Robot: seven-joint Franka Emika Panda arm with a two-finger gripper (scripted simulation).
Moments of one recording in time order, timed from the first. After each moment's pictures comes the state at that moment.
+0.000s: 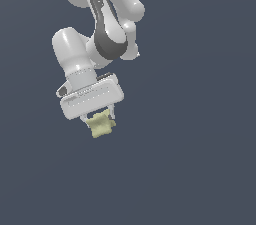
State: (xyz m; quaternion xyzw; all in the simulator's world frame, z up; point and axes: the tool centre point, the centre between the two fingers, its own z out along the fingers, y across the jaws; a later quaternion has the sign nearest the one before) arm 0.102 -0.087 0.232 -0.91 0.01 -0.36 0.21
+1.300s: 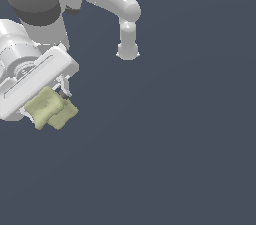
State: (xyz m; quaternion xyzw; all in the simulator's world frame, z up) arm 0.143 -0.165 0.373 -0.77 -0.11 -0.54 0.33
